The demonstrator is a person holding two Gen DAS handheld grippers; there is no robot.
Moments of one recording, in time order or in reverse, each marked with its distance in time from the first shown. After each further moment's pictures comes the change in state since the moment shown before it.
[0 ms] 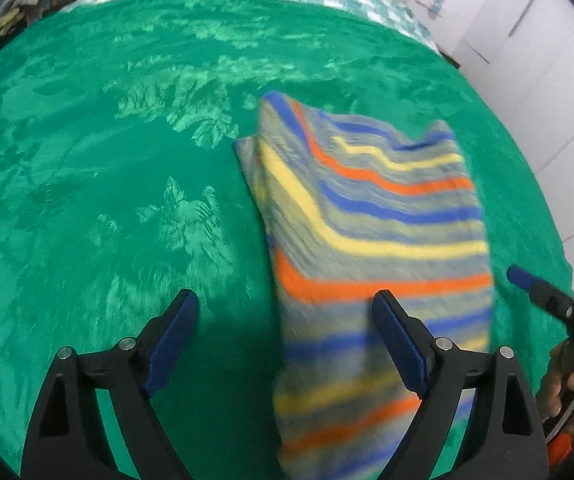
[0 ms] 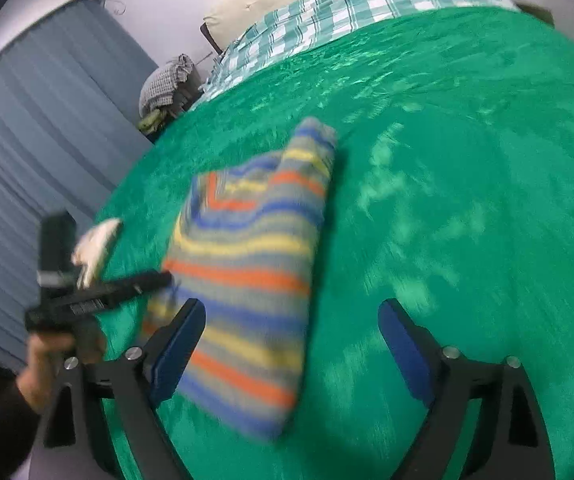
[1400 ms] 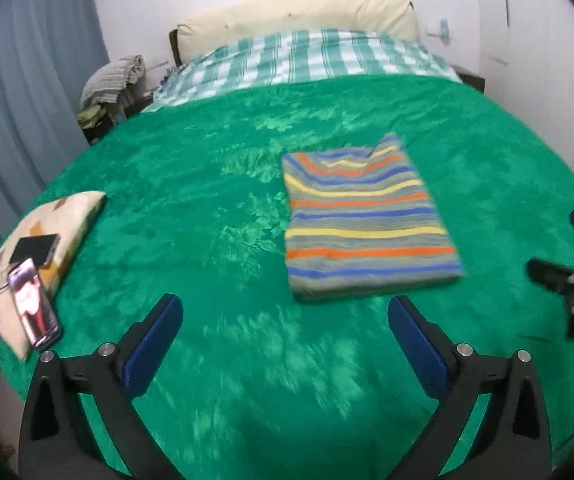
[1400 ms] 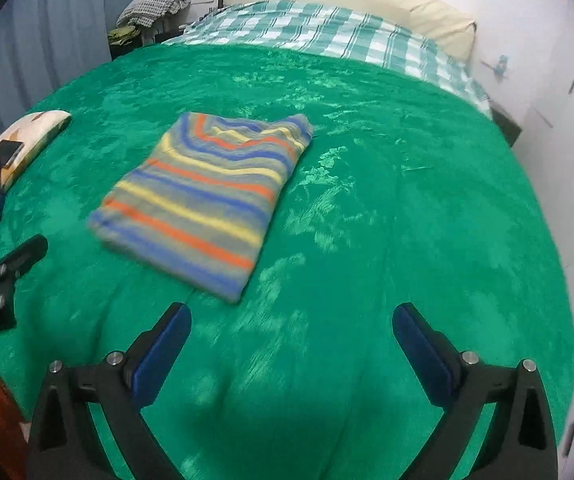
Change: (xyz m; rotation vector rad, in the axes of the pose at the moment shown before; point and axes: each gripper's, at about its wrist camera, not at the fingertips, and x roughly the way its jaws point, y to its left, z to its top) left arm -0.162 -0.121 -0.158 0.125 -0.310 0.398; right arm -0.106 0.125 -0.089 -0.395 0.029 -0.514
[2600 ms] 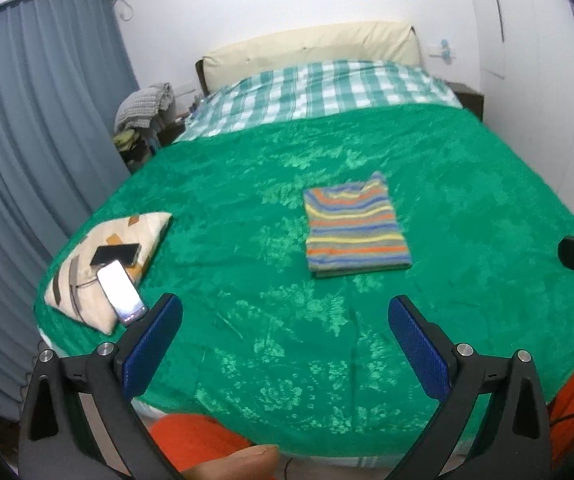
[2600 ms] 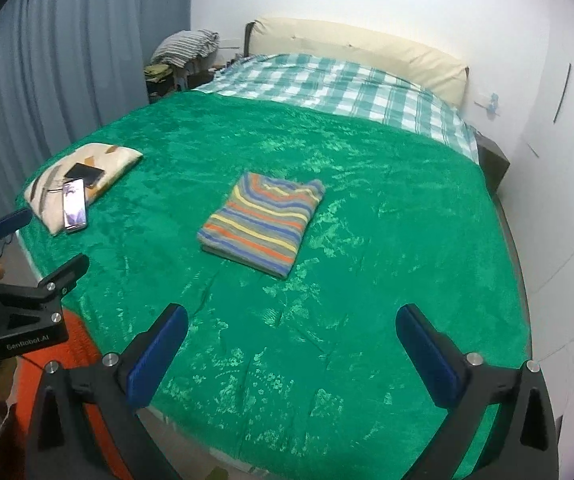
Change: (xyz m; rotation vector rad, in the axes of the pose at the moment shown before) left arm -0.190 0.002 -0.002 0.013 -0.071 0.085; right arm -0.231 0.002 -0.031 -0.046 -0.127 0.058
